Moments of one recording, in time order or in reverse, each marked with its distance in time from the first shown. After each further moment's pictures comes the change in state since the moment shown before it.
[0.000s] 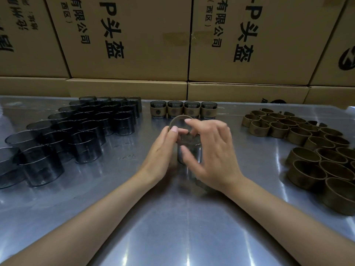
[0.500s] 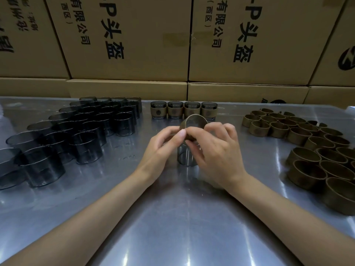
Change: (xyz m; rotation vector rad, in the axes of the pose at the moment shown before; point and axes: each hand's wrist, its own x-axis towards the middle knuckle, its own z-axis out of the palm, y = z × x) left_hand -0.003 0.010 -0.007 -0.039 -0.067 0.108; right_hand 0.003 0.008 -0.002 -0.273 0.071 -0.141
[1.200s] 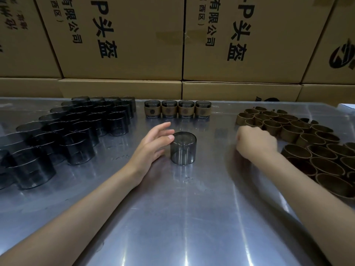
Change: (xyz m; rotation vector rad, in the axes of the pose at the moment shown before) left_hand 0.007 -0.015 -0.012 -0.080 -0.011 -0.324; right_hand 0.005 0.080 -0.026 -0.374 -1.032 0.826
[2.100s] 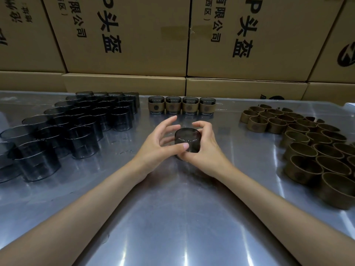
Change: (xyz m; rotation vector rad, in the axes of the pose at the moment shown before) left_hand -0.004 0.001 0.005 0.067 -0.035 0.094; right_hand -0.041 -0.075 0.038 1.047 -0.083 -0.451
